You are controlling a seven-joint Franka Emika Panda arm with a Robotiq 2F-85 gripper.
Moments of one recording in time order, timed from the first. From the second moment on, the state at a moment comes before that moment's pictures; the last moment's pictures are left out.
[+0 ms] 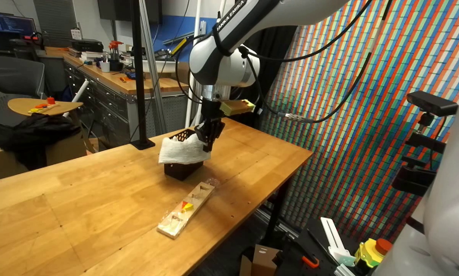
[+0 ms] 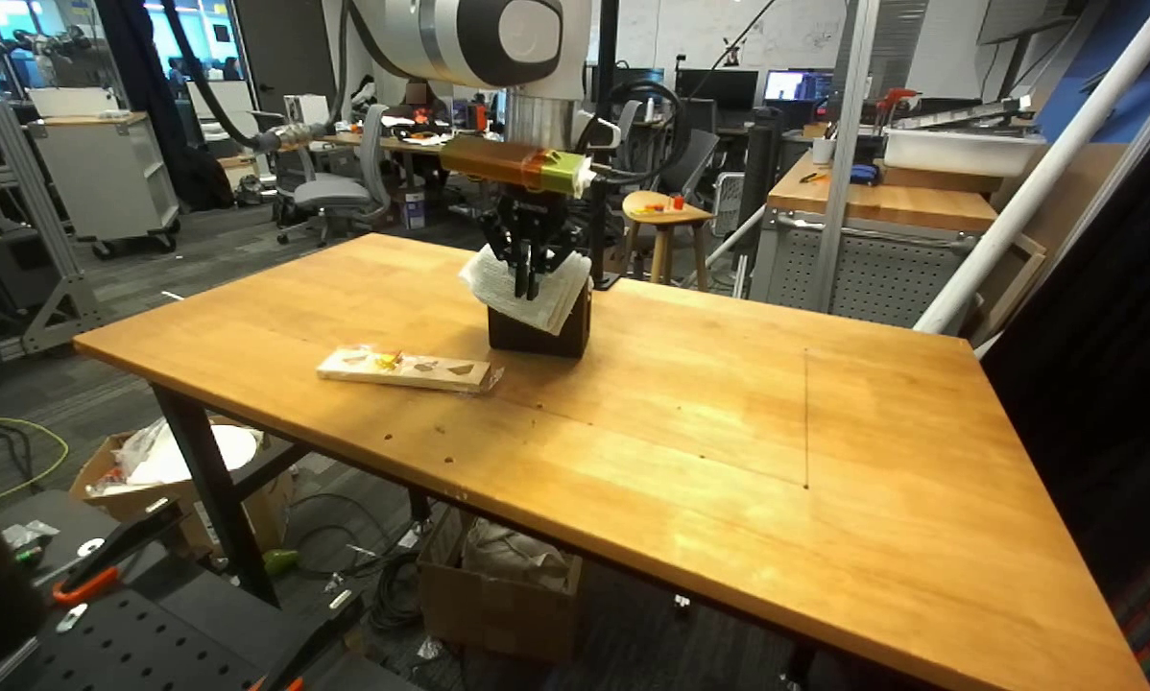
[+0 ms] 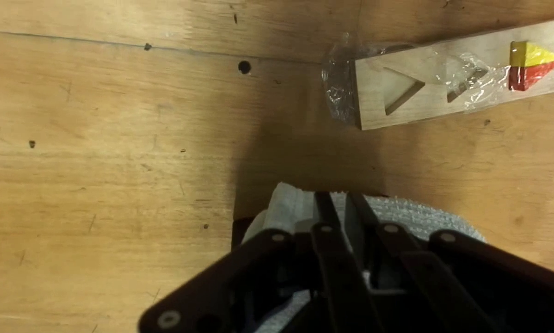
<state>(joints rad) -0.14 0.20 -0.02 -2.12 0.09 2.30 -0.35</state>
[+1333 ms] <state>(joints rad) -0.20 0.26 0.01 -2.22 0.42 2.62 -0.47</state>
